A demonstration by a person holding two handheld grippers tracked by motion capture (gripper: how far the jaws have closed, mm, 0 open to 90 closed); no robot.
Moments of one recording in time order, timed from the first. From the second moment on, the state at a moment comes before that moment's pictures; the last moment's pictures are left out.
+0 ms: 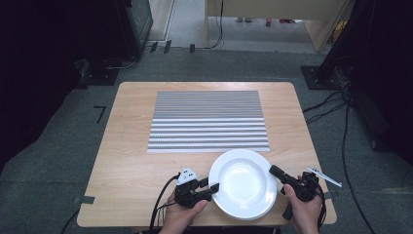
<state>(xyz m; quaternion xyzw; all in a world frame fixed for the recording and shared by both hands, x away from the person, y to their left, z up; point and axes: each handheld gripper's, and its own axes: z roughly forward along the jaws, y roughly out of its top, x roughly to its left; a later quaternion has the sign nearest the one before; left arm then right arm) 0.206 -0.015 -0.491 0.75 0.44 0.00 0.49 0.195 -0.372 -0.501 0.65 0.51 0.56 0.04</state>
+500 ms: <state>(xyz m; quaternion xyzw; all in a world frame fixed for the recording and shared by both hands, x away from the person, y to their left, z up) 0.208 -0.007 -0.483 0.76 0.44 0.01 0.48 0.194 -0.365 -0.502 0.64 0.52 0.56 0.01</state>
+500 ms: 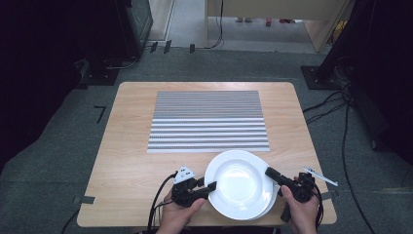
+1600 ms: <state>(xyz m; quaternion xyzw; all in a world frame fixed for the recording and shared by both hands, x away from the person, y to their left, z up) 0.208 -0.002 -0.484 0.75 0.46 0.01 0.48 0.192 -0.367 -0.496 0.60 0.51 0.61 -0.06</state>
